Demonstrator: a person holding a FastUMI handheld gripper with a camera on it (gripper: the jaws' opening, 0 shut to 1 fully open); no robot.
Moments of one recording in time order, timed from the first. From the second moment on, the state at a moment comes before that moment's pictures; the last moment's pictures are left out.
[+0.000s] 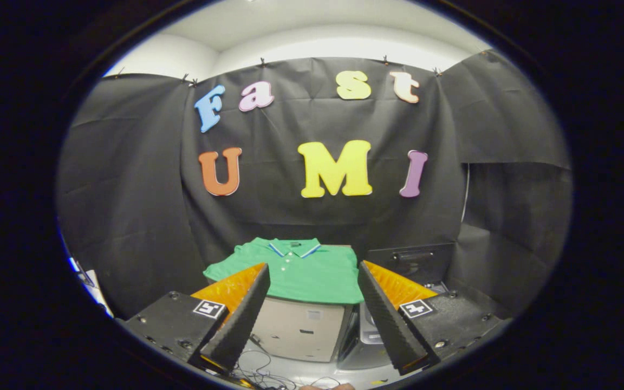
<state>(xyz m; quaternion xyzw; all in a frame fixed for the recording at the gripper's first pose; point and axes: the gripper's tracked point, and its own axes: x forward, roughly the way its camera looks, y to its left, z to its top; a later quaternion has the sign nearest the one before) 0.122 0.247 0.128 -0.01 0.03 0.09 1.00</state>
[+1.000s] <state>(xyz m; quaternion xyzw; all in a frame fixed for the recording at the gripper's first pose) 0.344 0.358 0.060 -0.08 0.40 0.14 0.90</state>
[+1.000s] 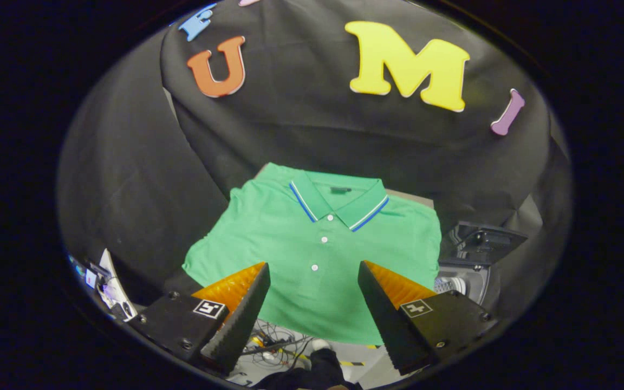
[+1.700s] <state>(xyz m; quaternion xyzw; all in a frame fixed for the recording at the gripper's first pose) 0.406 0.362 -0.004 -0.11 0.57 0.07 0.81</state>
